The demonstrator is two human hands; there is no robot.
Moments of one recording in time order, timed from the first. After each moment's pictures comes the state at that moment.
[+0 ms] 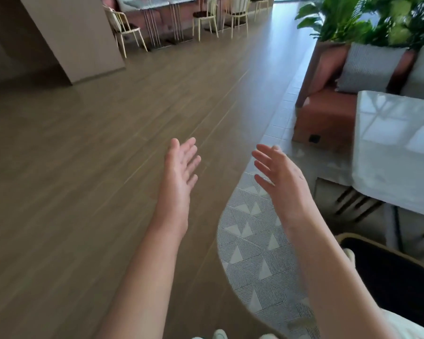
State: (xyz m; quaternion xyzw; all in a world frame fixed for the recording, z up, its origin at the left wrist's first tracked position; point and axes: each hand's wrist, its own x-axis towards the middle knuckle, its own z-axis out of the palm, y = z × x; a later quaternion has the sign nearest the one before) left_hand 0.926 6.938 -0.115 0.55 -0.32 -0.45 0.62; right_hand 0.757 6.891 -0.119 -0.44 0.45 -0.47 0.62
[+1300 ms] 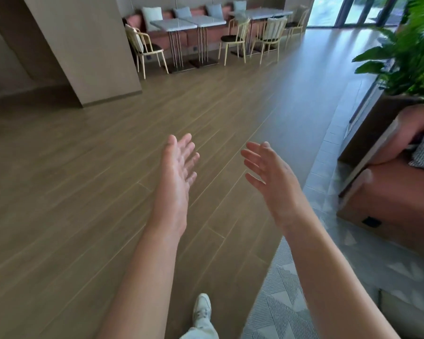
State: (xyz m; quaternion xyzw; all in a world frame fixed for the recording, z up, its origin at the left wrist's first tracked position) left_hand 1.208 6.327 -0.106 0.55 -0.31 -0.40 0.66; right_hand 1.057 6.262 -0.100 -0.50 0.40 -0.41 0.65
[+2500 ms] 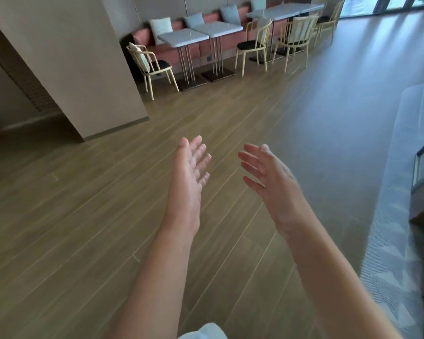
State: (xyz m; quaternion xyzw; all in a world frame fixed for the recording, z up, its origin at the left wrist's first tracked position) left_hand 1.437 5.658 -0.086 0.57 -0.30 -0.37 0.67; right_hand 1.301 5.602 -0.091 -0.49 0.34 -0.41 0.69
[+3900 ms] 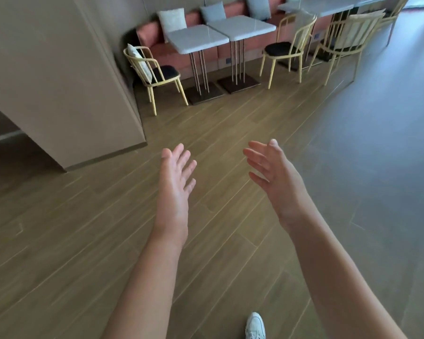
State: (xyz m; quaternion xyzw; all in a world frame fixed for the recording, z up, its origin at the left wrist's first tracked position) left_hand 1.833 4.911 -0.120 0.61 -0.26 -0.32 0.68; right_hand 1.689 4.806 -0.119 -0.51 0.33 -0.37 0.70
